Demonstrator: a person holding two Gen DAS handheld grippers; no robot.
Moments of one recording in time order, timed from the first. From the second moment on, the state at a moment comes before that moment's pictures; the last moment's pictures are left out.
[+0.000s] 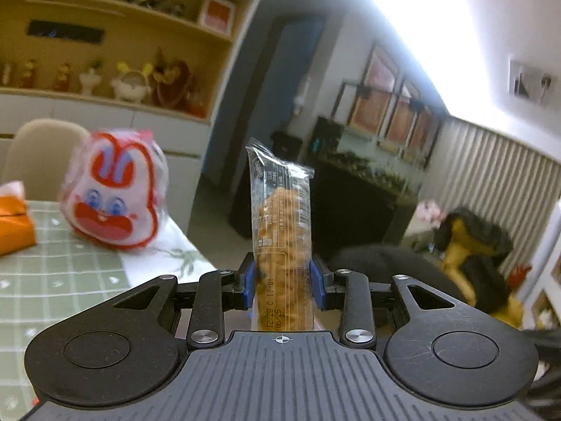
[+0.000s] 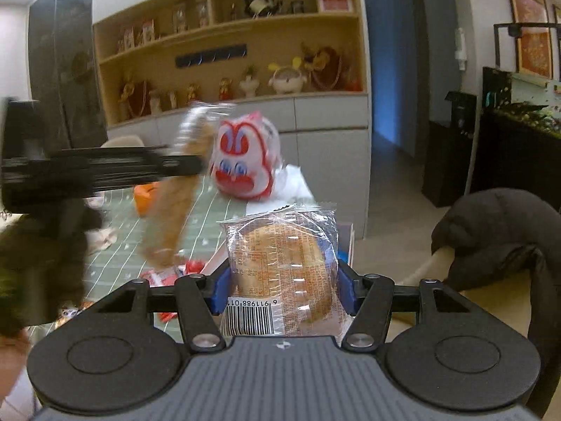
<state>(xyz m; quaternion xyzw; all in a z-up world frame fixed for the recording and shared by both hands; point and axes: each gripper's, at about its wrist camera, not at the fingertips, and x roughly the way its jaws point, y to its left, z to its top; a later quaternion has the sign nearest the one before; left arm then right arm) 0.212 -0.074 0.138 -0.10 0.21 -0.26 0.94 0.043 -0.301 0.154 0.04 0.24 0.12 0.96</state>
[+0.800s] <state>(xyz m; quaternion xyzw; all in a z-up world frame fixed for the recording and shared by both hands) 0.128 0.121 0.053 -0.22 0.35 -0.15 0.90 0.202 -0.237 0.130 0.06 0.35 0.10 0.93</state>
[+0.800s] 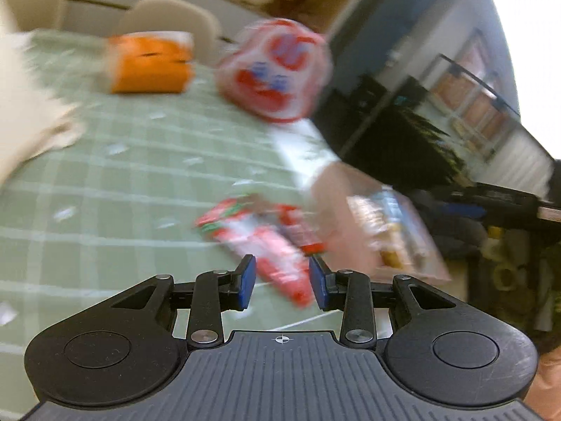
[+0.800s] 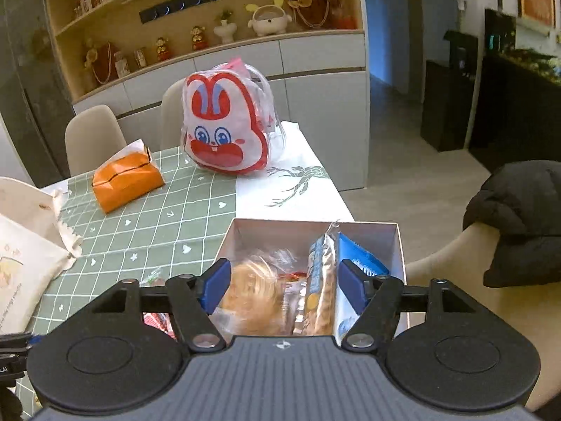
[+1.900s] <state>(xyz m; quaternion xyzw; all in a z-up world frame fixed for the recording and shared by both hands) 0.088 0.200 0.045 -0.29 0.34 -0.08 0.89 0.197 0.000 0.033 -0.24 0.46 0.12 0.84</state>
